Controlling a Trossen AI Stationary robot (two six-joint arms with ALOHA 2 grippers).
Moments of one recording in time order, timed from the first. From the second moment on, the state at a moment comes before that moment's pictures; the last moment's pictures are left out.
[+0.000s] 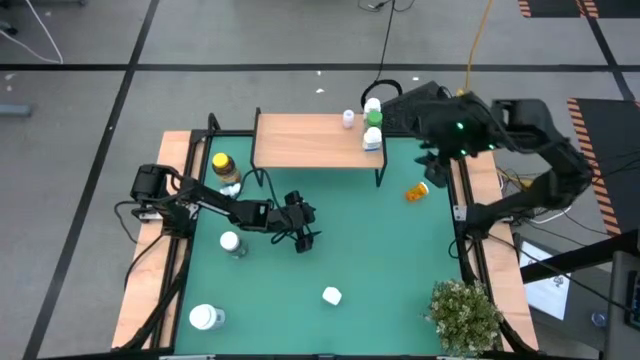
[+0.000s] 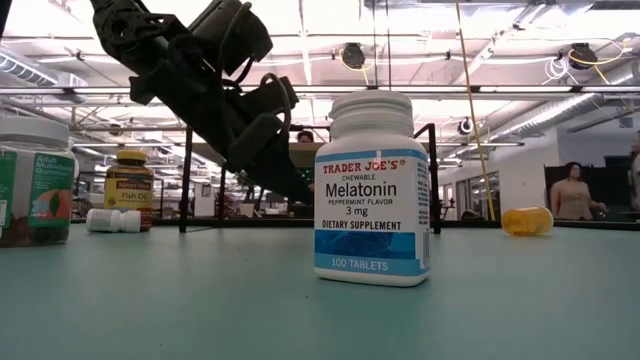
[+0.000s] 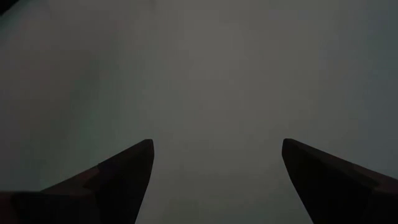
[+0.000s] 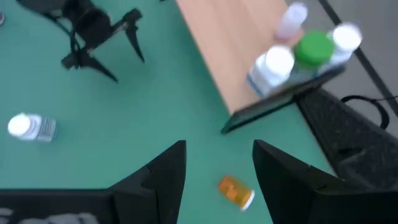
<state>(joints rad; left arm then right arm) -0.07 1.73 0.78 0.24 -0.27 -0.12 -0.25 1.30 1.90 -1.59 0.11 0.13</state>
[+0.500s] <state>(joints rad) -0.07 1.73 0.78 0.26 -0.27 -0.11 -0.23 1.03 1.08 -1.49 0.10 0.13</state>
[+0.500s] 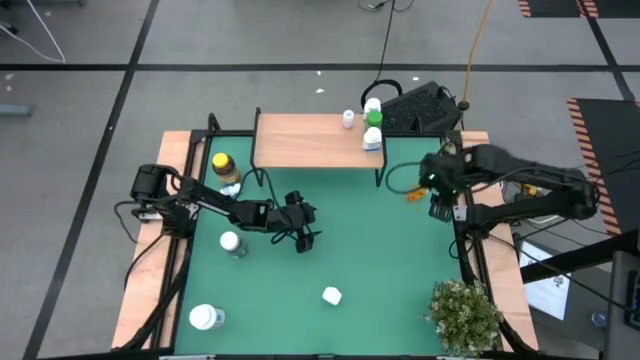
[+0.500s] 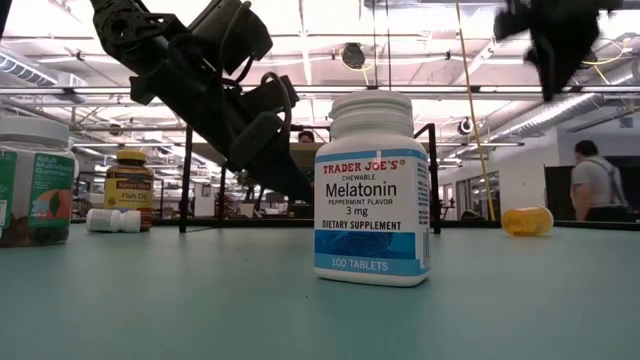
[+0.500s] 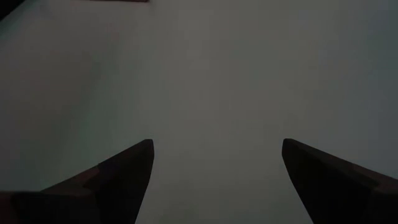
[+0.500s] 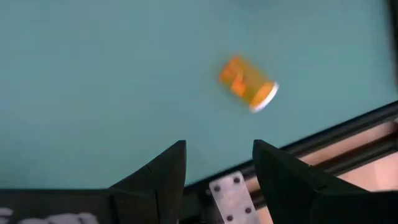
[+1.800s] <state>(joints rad) -0.07 1.73 0.78 0.30 -0.27 0.01 -0.23 1.39 0.73 -0.96 0.36 -0.41</state>
